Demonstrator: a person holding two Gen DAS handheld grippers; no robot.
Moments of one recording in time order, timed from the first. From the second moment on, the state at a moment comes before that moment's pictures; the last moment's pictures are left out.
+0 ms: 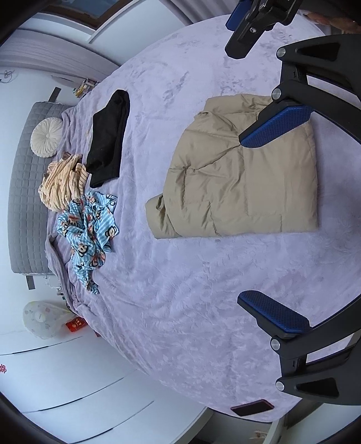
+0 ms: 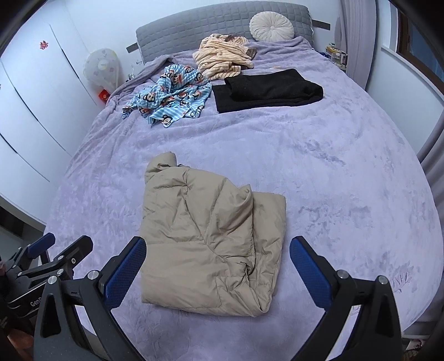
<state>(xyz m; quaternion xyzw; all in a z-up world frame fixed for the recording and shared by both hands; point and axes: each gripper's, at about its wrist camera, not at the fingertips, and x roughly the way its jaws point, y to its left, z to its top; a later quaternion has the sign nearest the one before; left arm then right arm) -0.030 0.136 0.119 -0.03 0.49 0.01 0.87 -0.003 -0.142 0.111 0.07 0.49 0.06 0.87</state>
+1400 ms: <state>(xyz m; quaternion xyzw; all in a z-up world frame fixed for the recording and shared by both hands) -0.026 0.137 0.118 -0.03 0.49 0.01 0.87 -0.003 -0.138 0.108 0.07 0.50 0.06 0.86</state>
